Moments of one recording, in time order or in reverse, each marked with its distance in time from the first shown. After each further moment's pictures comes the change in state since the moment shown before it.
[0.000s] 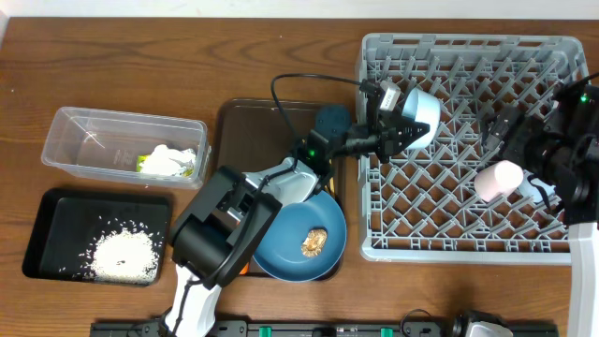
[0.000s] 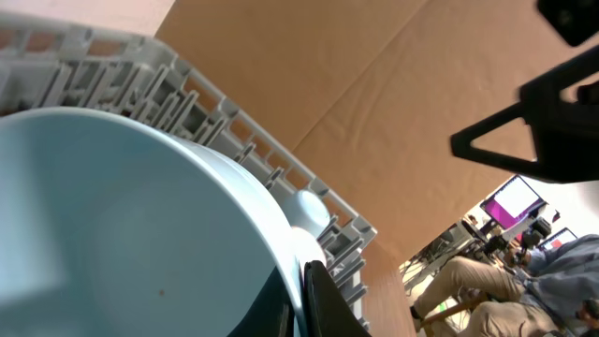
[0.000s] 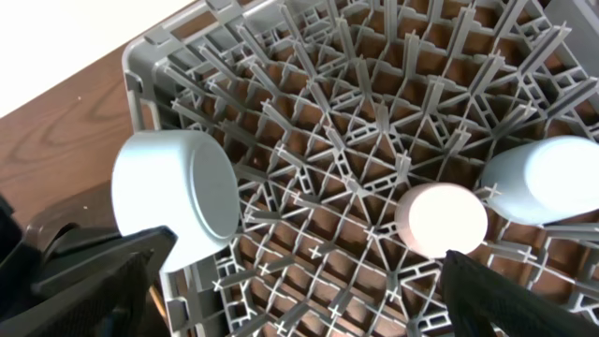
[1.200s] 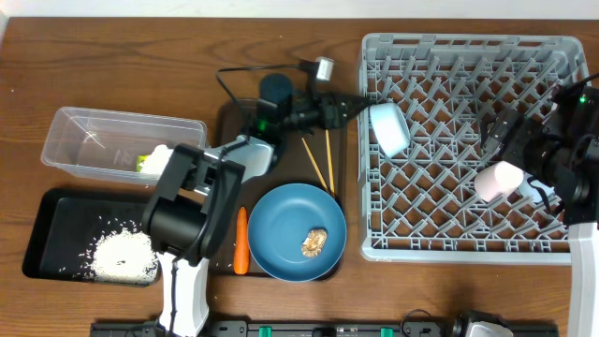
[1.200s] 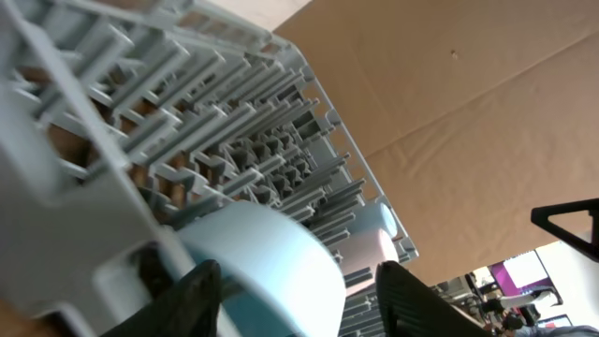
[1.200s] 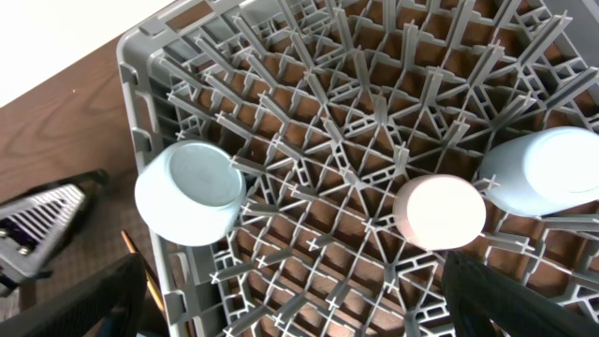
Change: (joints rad) left arm 0.291 0.029 0.003 -0.156 0.167 -0.104; right arm 0.000 0.000 0.000 -0.016 0.000 -0.003
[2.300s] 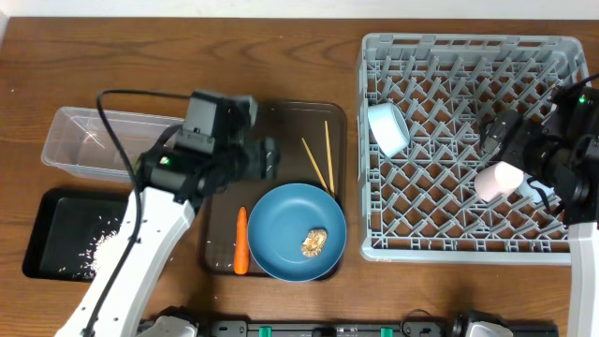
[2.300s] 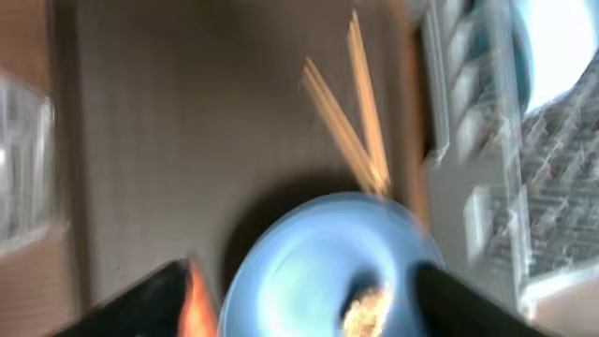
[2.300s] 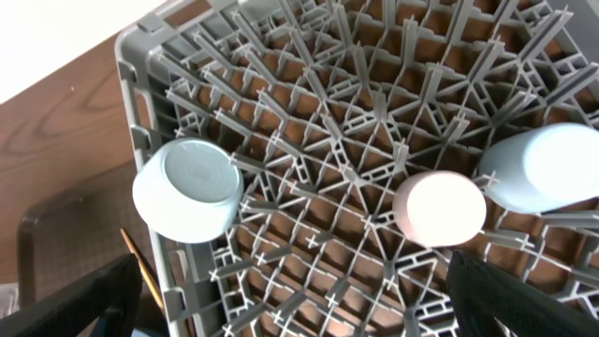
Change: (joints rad) left arm 0.072 -0.807 0.016 -1.761 -0.692 0.570; right arm 0.000 0.000 -0.001 -0.006 0.000 0.000
